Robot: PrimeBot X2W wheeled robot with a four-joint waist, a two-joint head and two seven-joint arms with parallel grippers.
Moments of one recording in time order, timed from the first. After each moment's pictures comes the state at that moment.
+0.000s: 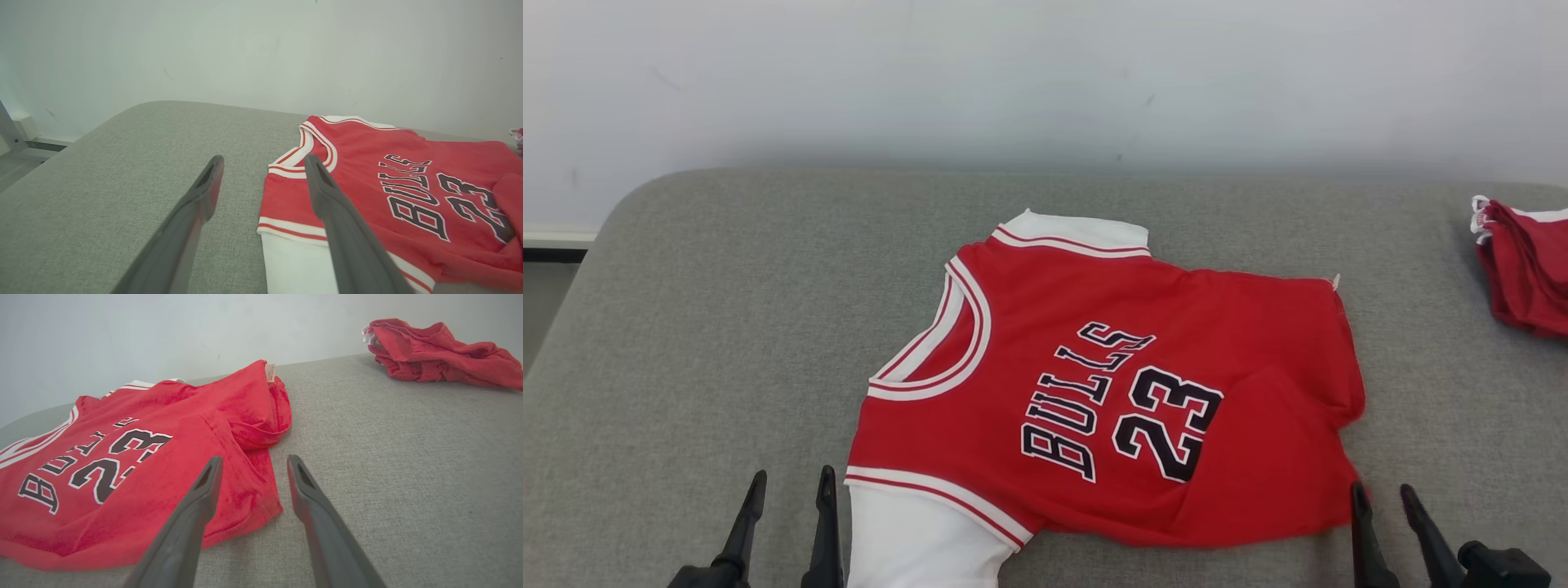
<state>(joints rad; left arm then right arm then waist) 0.02 0.05 0.01 0.17 -0.19 -0.13 -0.26 0.02 -0.11 -0.02 0.35 0.26 0.13 -0.26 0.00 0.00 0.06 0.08</state>
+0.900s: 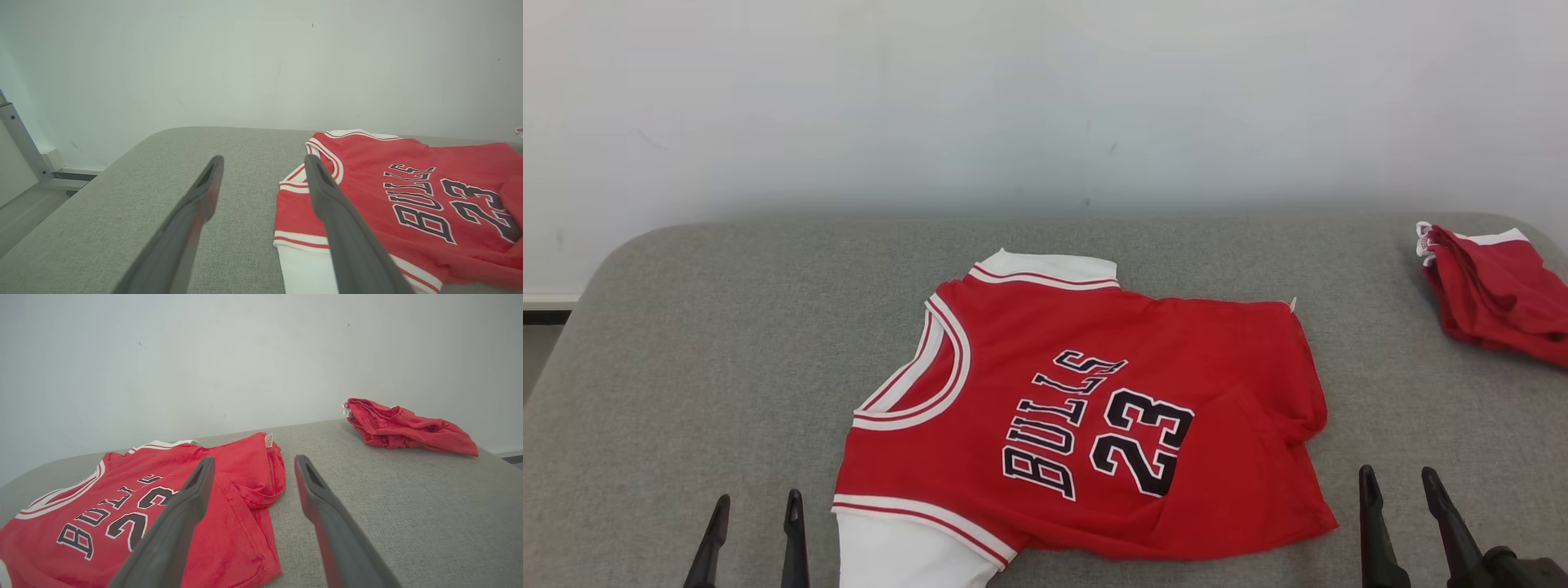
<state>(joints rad) 0.08 0.06 0.07 0.11 -0.12 -0.11 -0.26 0.10 -0.10 -0.05 0.14 0.25 0.13 -0.26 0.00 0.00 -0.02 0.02</state>
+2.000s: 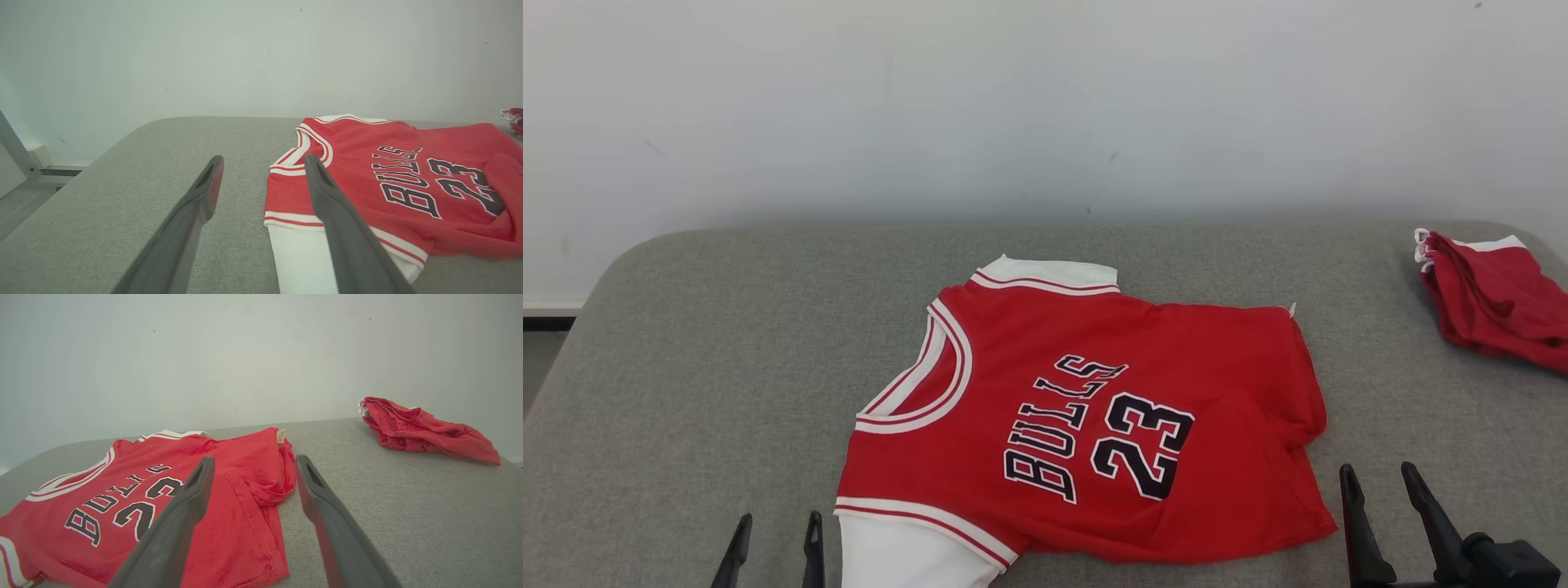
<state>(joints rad) 0.11 0.08 0.04 0.13 -0.11 -0.12 -0.26 0.07 -0.14 0.01 0.17 0.25 0.13 -0.25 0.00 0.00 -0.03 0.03</state>
